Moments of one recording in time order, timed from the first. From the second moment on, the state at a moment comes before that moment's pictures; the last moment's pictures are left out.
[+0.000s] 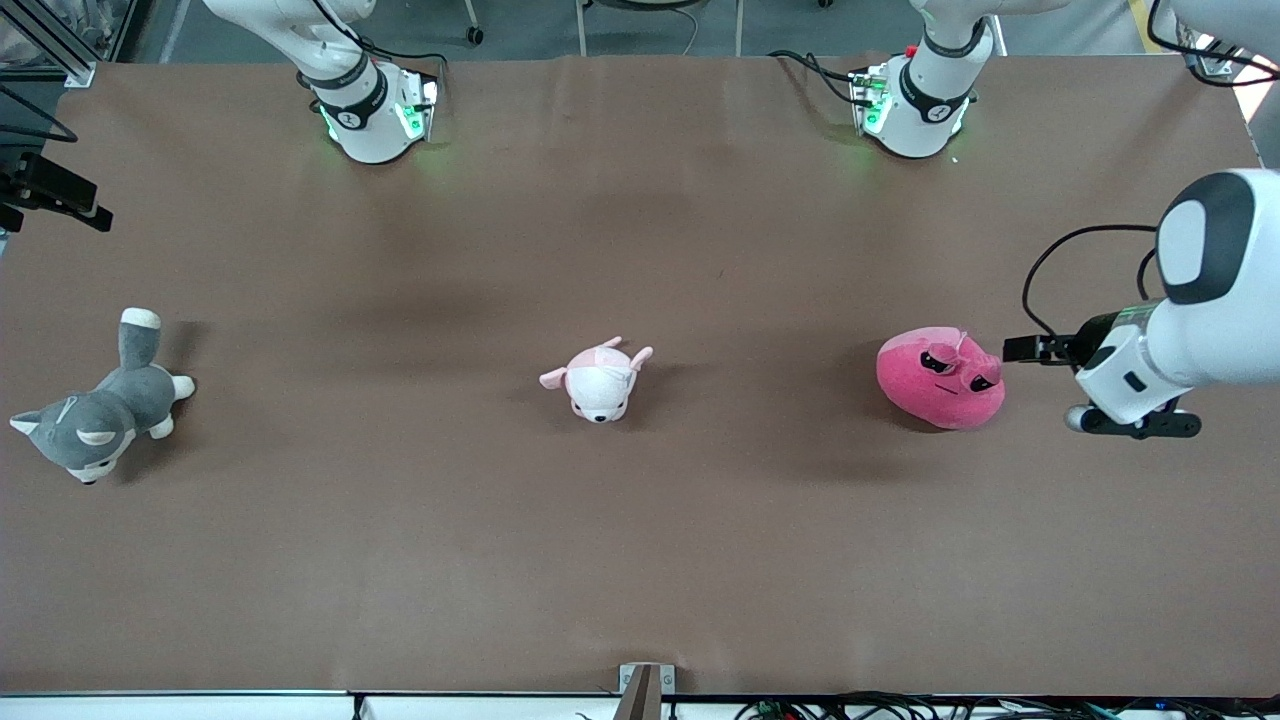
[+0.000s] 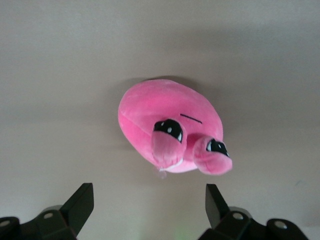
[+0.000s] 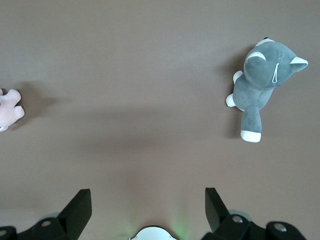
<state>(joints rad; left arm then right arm) -0.01 0.35 -0.04 -1.58 -0.03 1.65 0.02 0.00 -0.04 -0.11 -1.51 0.02 1.39 -0.09</state>
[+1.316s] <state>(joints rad) -0.05 0.49 -0.04 -1.58 -0.03 1.73 -0.04 0.00 -0.04 -0.11 -1.50 0.02 1.40 -0.09</state>
